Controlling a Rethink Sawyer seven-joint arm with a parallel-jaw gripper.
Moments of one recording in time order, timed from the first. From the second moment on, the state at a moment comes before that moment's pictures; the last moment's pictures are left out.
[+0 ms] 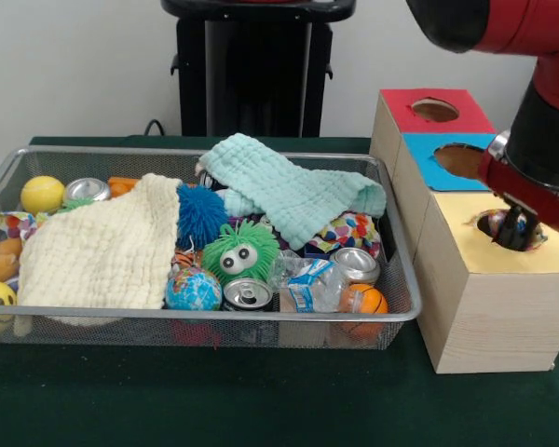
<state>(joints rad) 0.16 -0.25 -0.19 0.94 0.18 1.06 2.56</state>
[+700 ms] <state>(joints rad) 0.19 -0.20 -0.22 0.94 0.18 0.99 2.56</state>
